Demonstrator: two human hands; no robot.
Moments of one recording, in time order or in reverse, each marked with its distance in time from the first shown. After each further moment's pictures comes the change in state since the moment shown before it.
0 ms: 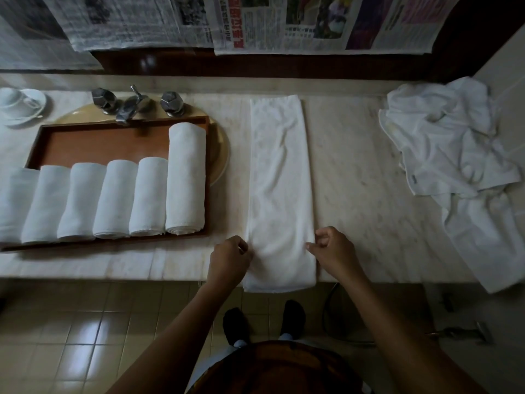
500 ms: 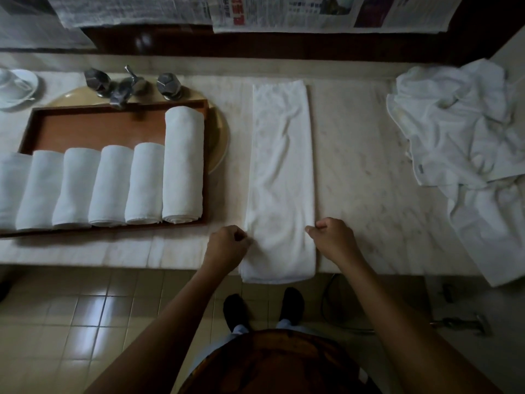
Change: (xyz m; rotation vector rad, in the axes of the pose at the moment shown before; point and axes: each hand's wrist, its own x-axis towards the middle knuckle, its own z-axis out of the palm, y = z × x) left_hand 0.005 0.000 -0.006 -0.052 -0.073 0.005; right_hand 0.006 -0.015 -0.006 -0.143 -0.048 0.005
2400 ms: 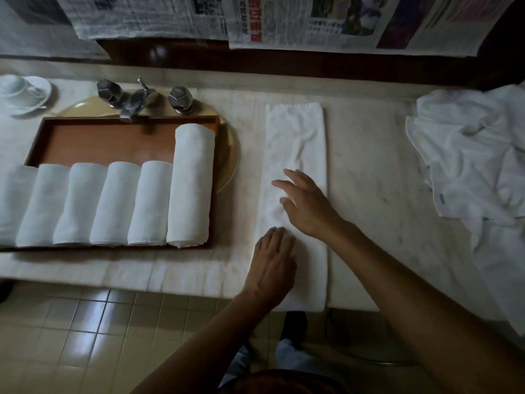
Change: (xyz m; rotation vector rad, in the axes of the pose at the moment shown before) left_hand 0.017 0.035 0.058 0.353 0.144 0.578; right_hand 0.089 -0.101 -0.002 -0.214 0.020 -0.804
